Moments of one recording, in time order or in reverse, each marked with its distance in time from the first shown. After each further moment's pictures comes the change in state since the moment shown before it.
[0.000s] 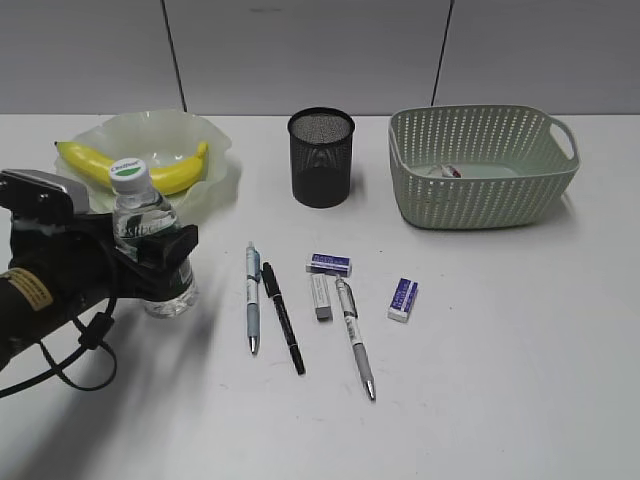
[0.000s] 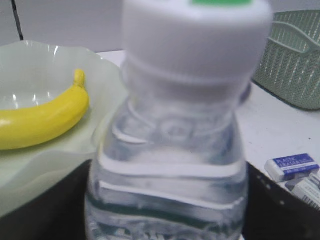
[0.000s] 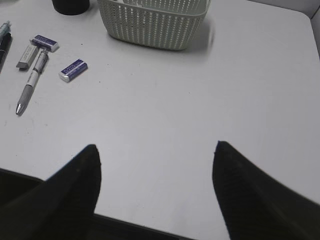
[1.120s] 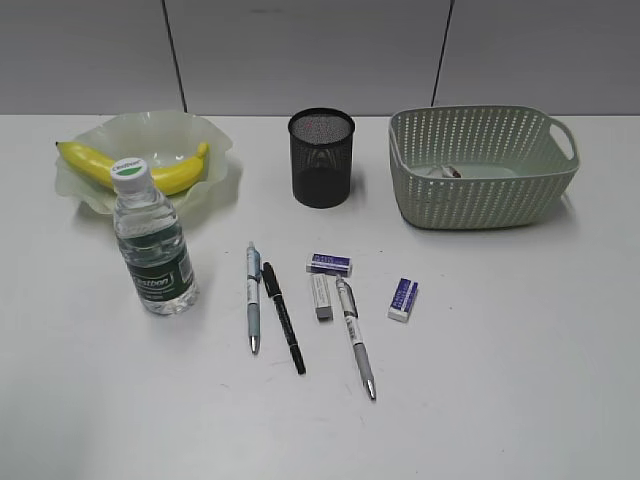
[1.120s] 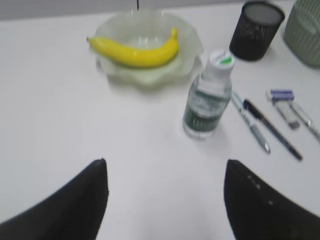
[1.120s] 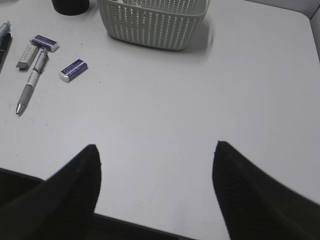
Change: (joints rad) left arm 0.000 -1.416 -0.247 -0.041 1.988 -0.099; right arm 0.000 0.000 0.000 0.000 0.000 0.000
